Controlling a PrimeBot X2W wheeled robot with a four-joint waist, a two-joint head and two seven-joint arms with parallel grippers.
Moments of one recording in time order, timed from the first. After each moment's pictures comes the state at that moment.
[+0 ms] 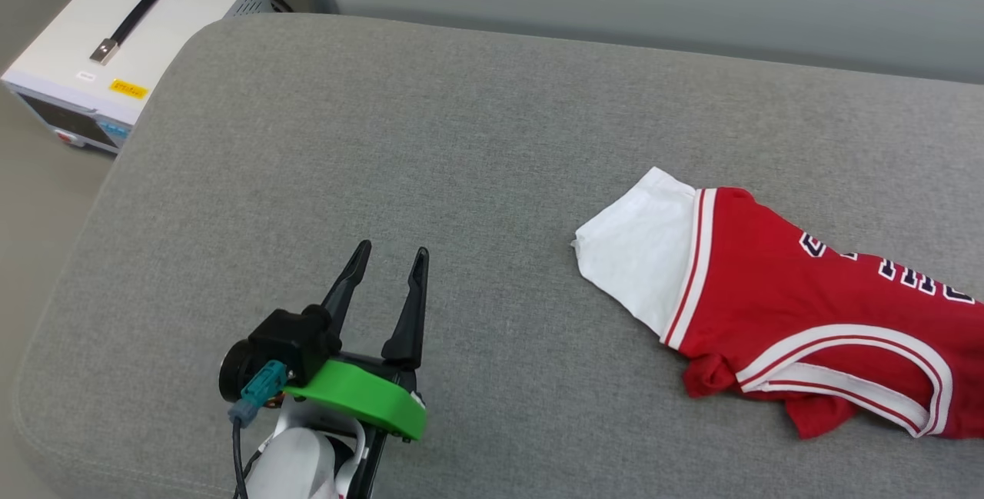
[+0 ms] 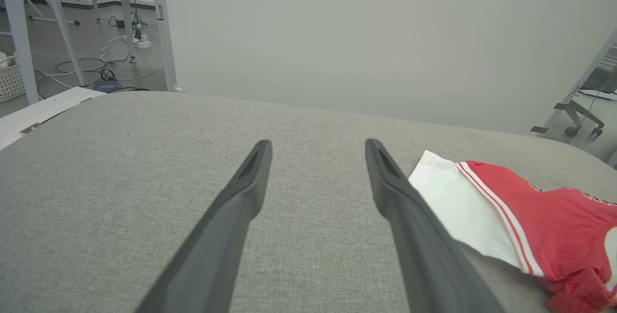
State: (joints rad) left arm -0.15 0.08 -0.21 0.17 -0.28 -0.13 -0.26; right arm -0.10 -0.87 0.15 0.15 0.26 0.13 0.70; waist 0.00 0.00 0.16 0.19
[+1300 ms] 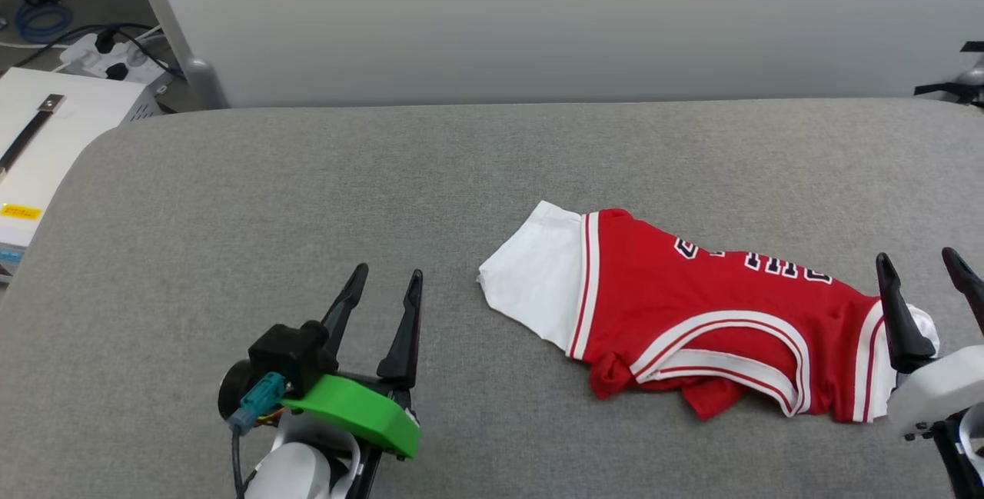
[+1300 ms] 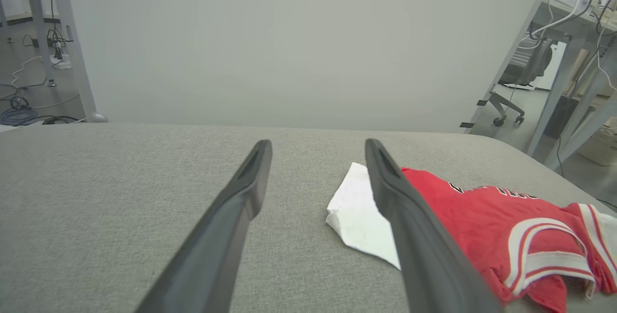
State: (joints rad) left arm -0.13 0.10 -0.22 0.21 -0.32 -0.13 -0.26; right arm -0.03 -0.30 -0.09 -0.03 0.22 0.13 0.05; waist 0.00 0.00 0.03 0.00
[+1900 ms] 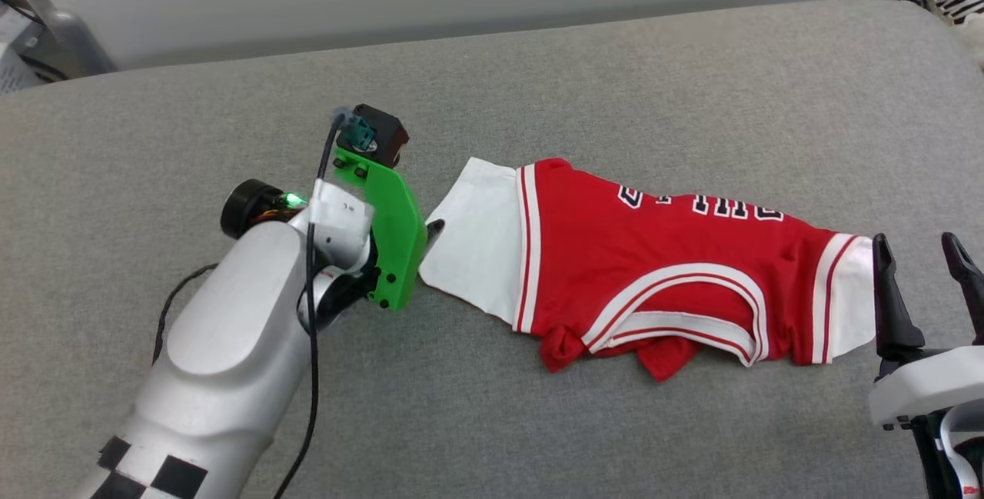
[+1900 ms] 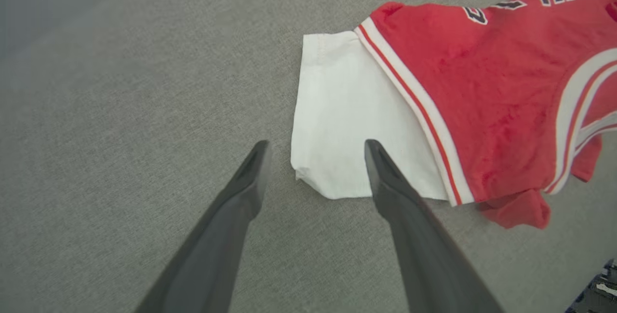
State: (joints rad) left arm -0.68 0.28 -0.52 0.40 -0.54 -0.13 0.64; right arm -0.01 -0.16 -0.15 -0.13 0.16 0.13 0.00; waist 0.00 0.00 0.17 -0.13
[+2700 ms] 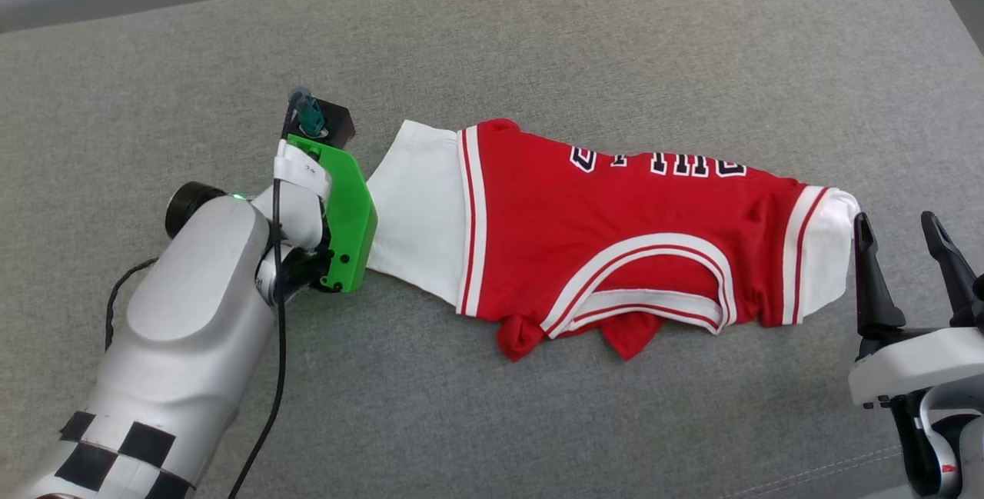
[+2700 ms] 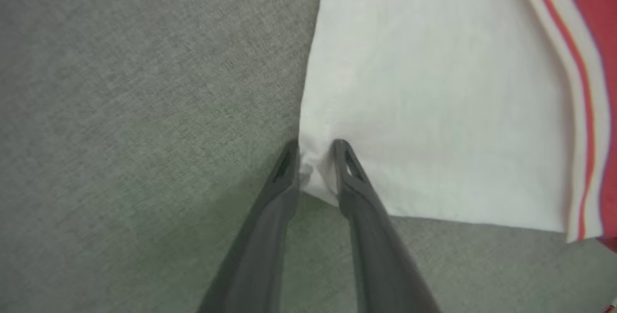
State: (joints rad) left arm -0.77 0.34 -0.54 0.58 -0.58 -0.11 0.82; right arm -0.08 -0.13 -0.13 -0.06 0.16 0.13 -0.06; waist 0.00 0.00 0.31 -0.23
